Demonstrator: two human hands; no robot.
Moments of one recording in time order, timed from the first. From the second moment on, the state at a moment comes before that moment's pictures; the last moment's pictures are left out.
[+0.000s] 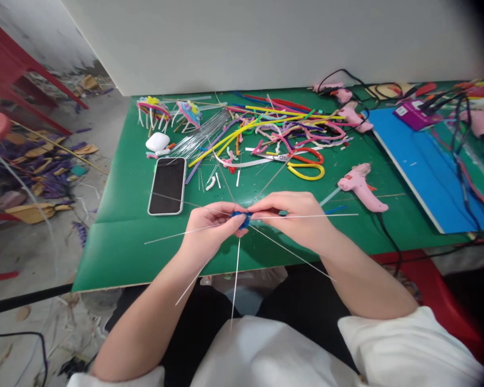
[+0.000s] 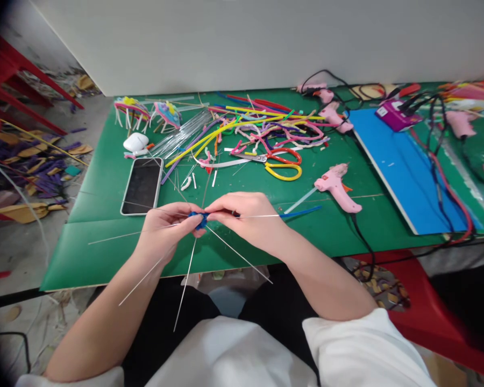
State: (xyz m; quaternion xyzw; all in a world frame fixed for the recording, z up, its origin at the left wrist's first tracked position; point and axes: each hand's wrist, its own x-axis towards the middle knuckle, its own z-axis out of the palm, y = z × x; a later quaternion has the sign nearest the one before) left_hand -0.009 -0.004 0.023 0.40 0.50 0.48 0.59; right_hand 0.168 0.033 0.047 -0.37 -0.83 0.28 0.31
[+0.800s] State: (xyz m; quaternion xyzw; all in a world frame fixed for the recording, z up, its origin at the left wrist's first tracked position) left_hand -0.012 -0.002 0.021 0.39 0.50 0.48 0.61; right_hand 0.170 0.033 0.034 -0.30 -0.88 0.14 0.34
